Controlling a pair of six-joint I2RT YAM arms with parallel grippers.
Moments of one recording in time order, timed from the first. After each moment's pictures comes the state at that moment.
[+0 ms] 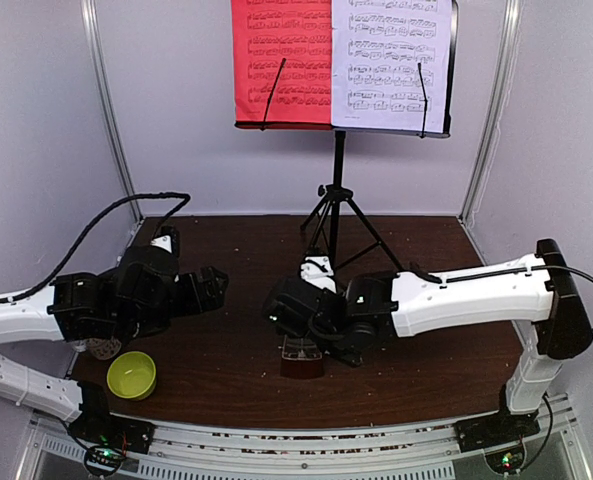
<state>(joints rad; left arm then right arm) -1.10 1.01 0.83 -0.43 -0.64 -0.89 1.31 1.80 1.45 -0.64 0.80 1.00</state>
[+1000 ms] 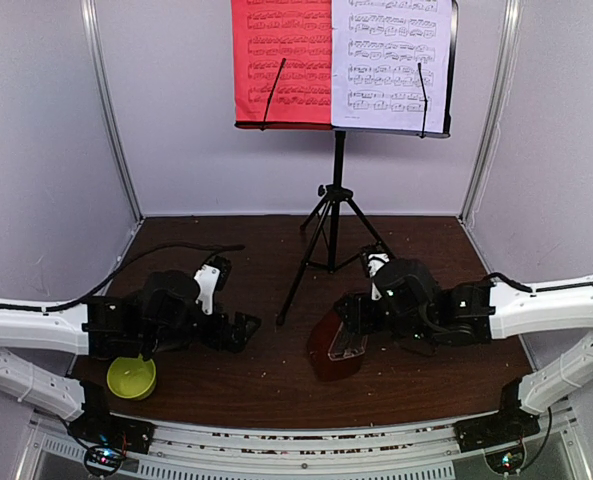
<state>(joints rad) -1.10 1.11 0.67 -0.14 -0.35 -0.50 1.11 1.32 0.85 -0.16 0.42 0.68</state>
